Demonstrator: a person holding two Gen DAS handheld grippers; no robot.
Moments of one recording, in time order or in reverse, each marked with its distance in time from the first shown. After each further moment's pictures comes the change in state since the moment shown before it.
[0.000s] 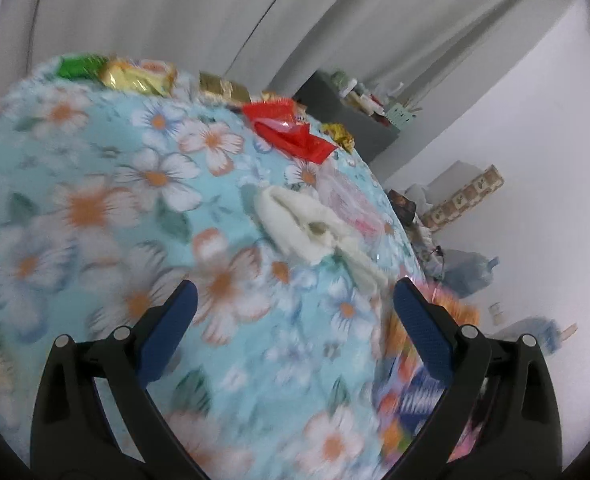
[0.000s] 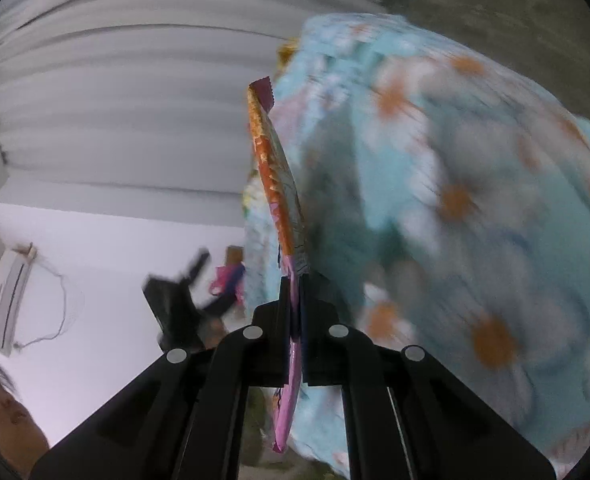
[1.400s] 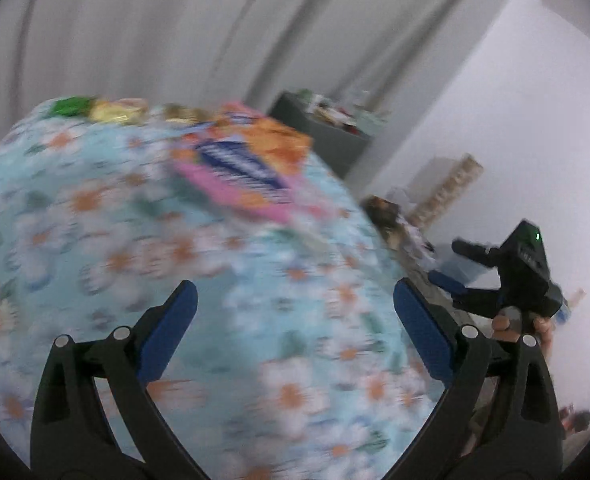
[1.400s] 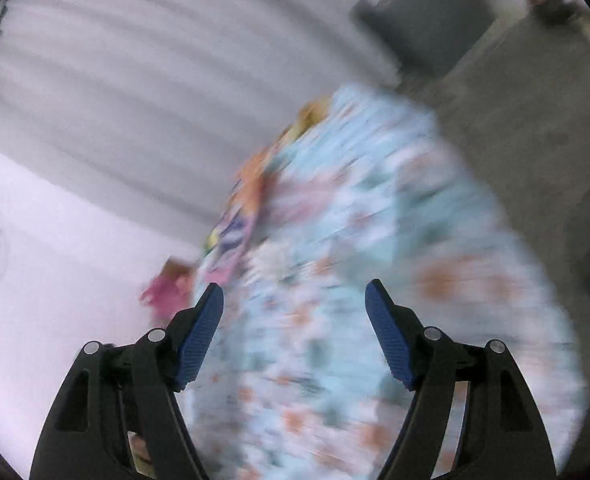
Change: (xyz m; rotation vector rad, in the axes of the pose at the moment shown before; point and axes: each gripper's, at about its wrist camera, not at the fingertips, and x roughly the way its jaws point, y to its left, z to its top) left arm -0.061 -0.034 -0.059 0.150 -0.117 0.010; right arm 0.065 0.110 0.080 -0.289 -0.032 -0.197
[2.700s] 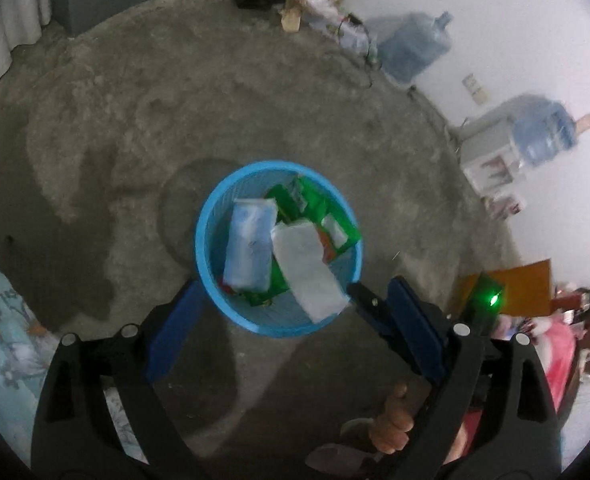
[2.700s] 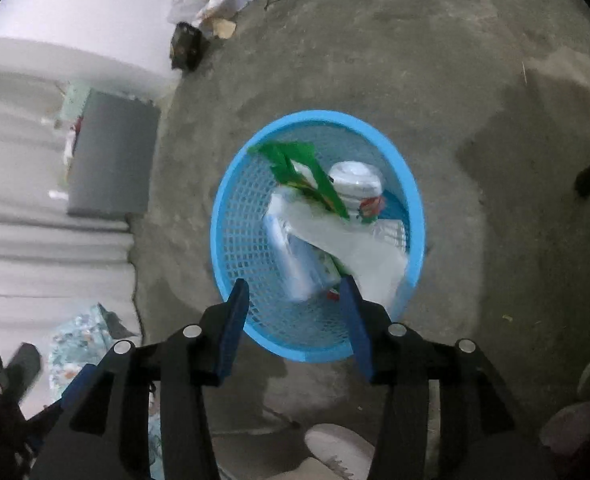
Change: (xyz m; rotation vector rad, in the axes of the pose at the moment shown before) left arm 0.412 -0.402 -0.177 0.355 0.749 -0.167; right arm -0.264 -0.419 -0.124 0.792 -0.516 -0.540
